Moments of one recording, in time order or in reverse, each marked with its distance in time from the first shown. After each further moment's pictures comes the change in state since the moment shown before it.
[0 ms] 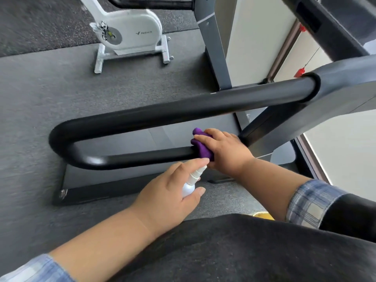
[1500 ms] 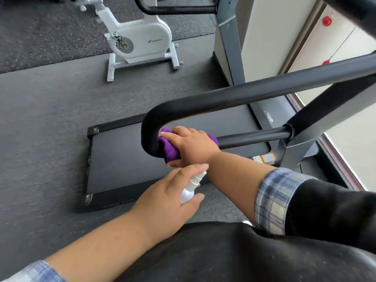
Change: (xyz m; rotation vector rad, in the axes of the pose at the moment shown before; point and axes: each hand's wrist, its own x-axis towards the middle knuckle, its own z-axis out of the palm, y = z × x) left_hand -0.101 -0.105 -0.101 0.025 -0.079 -0.004; right_hand 0.091 -0.225 0.043 0.036 0.015 -0.102
